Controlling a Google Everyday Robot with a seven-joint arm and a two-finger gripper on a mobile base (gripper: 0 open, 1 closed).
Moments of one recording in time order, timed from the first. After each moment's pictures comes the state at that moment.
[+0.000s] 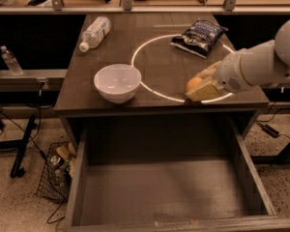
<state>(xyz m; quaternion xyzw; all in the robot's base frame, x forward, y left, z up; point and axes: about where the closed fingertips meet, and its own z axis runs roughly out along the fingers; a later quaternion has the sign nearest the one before) 0.580 -0.165 0.859 -0.47 0.79 0.09 0.38</state>
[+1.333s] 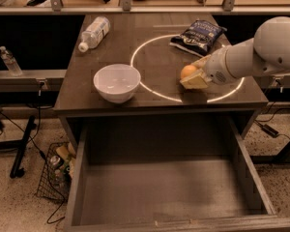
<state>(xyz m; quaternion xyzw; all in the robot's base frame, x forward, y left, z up) 0.640 -0.152 0.838 -0.48 0.77 0.10 0.40</state>
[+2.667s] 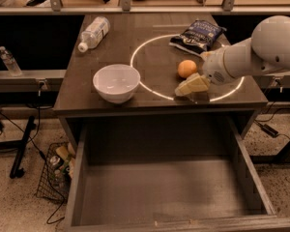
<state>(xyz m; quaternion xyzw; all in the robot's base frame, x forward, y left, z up) 0.637 -0.145 0.834 -0.49 0.78 0.11 0.39</state>
